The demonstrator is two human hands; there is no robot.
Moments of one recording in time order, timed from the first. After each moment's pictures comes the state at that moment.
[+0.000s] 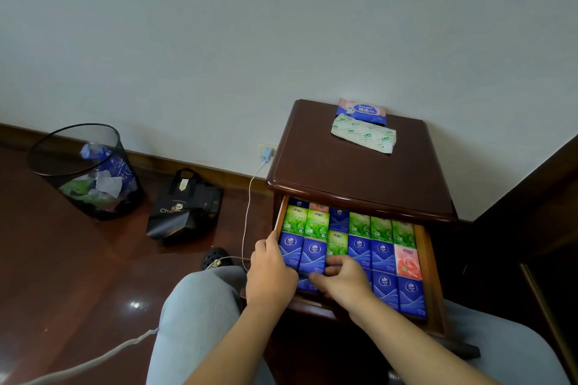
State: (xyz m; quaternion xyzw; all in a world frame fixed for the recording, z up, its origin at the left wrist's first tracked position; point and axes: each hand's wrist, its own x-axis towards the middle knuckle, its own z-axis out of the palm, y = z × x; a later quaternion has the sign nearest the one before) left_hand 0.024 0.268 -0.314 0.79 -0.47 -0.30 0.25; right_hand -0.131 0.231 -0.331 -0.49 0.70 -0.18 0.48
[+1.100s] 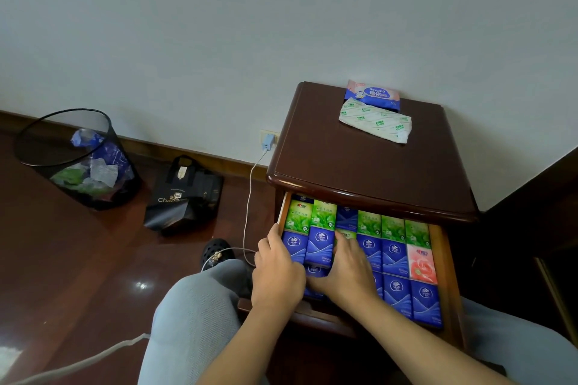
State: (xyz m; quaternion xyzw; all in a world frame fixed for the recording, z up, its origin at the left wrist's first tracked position) left_hand 0.019 0.249 -0.314 0.79 -0.44 -0.33 0.26; right_hand -0.119 0.203 -0.345 -0.71 0.66 -0.10 0.22
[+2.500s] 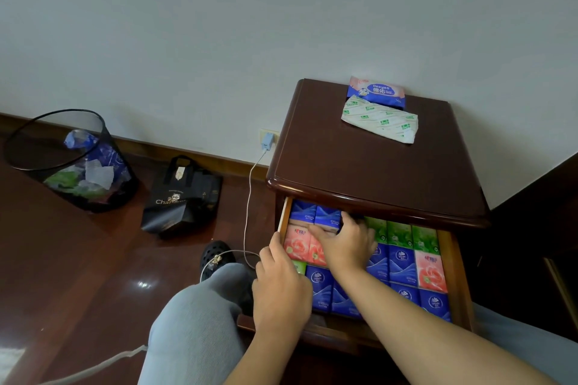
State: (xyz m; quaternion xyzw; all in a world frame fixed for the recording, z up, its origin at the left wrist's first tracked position) left_hand 0.013 0.249 -0.317 0.81 -0.46 -0.28 0.25; right_hand -0.087 0.145 -0.351 -0.59 0.77 -0.19 0.16
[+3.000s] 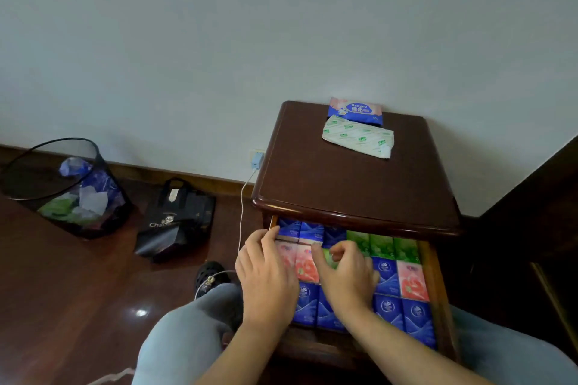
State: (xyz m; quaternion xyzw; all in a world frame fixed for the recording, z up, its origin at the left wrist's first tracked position) left_hand 0.009 0.235 -0.299 0.78 -0.54 -0.11 0.29; right_hand -0.121 0.184 -0.328 -0.60 0.73 -0.26 0.19
